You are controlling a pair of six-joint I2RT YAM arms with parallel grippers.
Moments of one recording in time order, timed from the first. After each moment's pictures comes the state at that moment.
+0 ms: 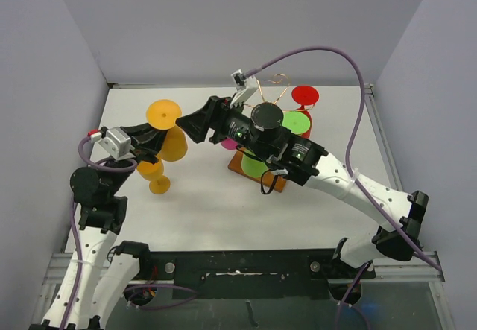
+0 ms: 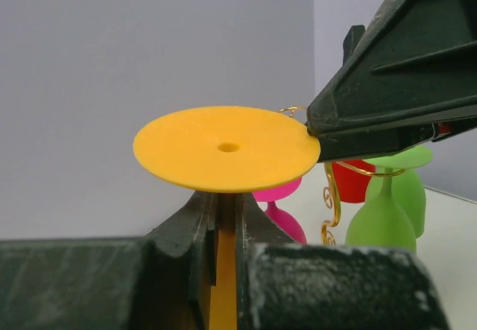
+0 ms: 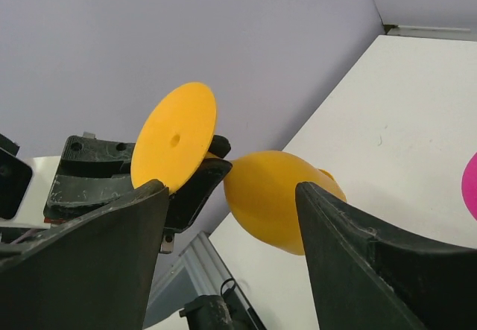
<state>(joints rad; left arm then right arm) -0.17 0.66 0.71 0.45 0.54 -0.20 1.04 1.45 1.57 -0.08 0.11 0.62</state>
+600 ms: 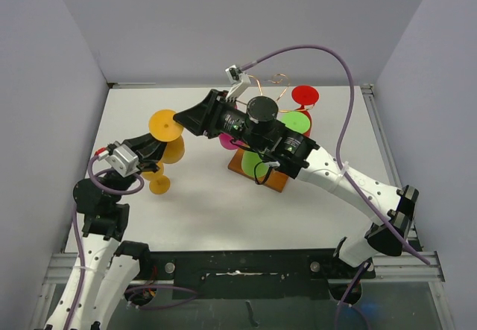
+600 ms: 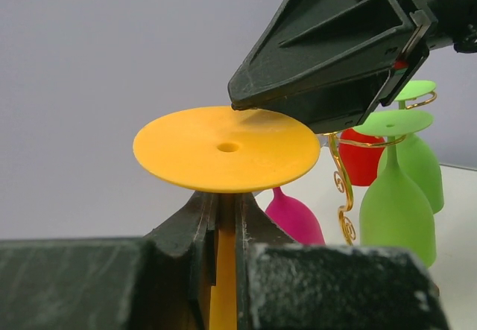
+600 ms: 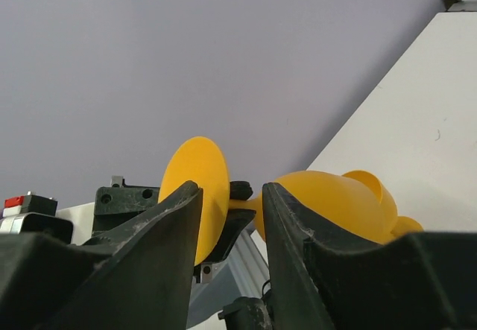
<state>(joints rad) -0.17 0.59 0.61 0.52 0.57 -0.07 0.99 1.52 1.59 -0.01 -0.03 0.78</state>
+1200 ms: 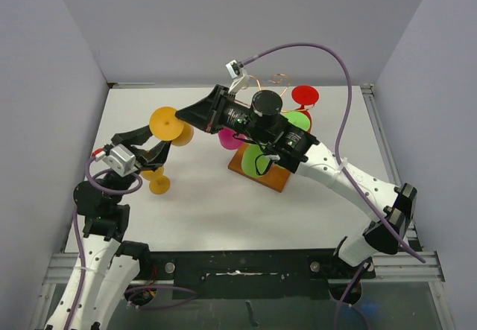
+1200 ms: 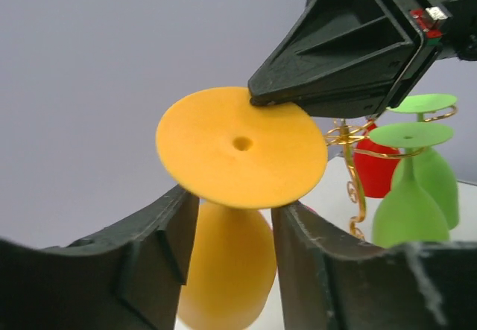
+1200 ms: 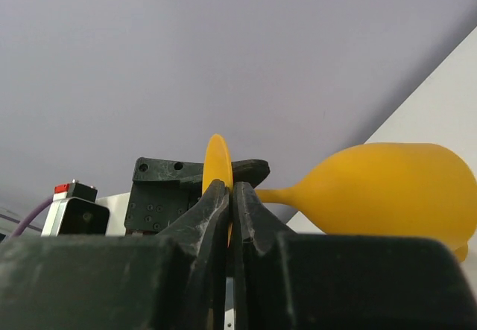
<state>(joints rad) -0.17 0.58 0.59 0.55 0.53 -0.07 0.94 1.54 1.58 0.06 -0.21 0.87</state>
